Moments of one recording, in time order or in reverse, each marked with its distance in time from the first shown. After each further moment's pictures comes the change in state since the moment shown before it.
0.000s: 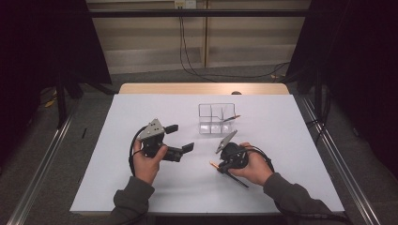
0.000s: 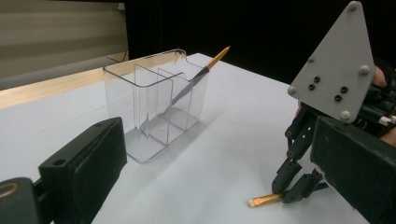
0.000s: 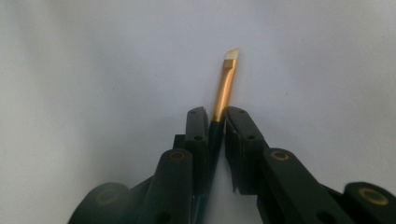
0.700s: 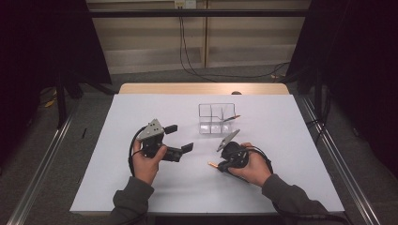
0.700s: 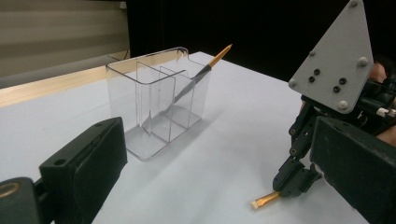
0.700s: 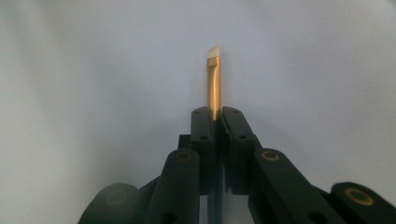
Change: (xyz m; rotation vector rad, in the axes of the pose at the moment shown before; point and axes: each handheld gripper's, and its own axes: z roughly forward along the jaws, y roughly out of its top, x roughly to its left) left arm 0.001 -0.001 -0.002 0.008 0.008 0.001; right arm -0.002 -0.002 -0.001 -0.046 -0.012 0.046
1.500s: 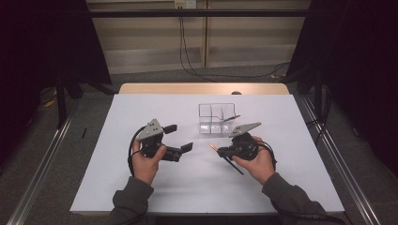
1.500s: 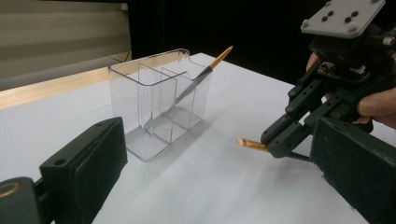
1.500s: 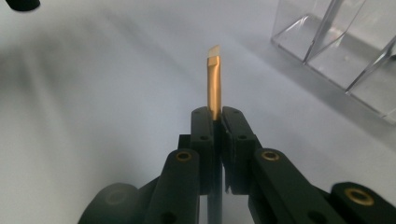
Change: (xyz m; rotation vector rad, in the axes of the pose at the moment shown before) left arm -0.001 0.001 -0.002 0.001 0.021 0.002; right arm -0.017 -0.006 -0.028 -0.356 -0.030 0.116
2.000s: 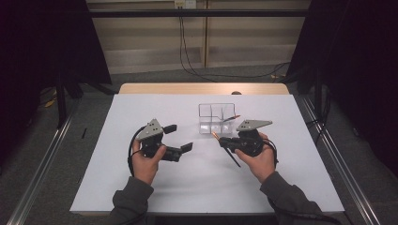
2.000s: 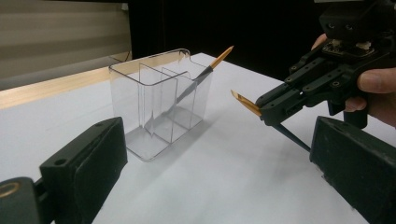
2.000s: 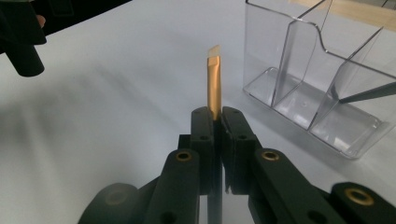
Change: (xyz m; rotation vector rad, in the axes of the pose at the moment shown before) left arm 0.000 0.000 0.000 0.001 -0.004 -0.001; right arm -0.005 0.004 -0.013 -0.185 -0.058 0.040
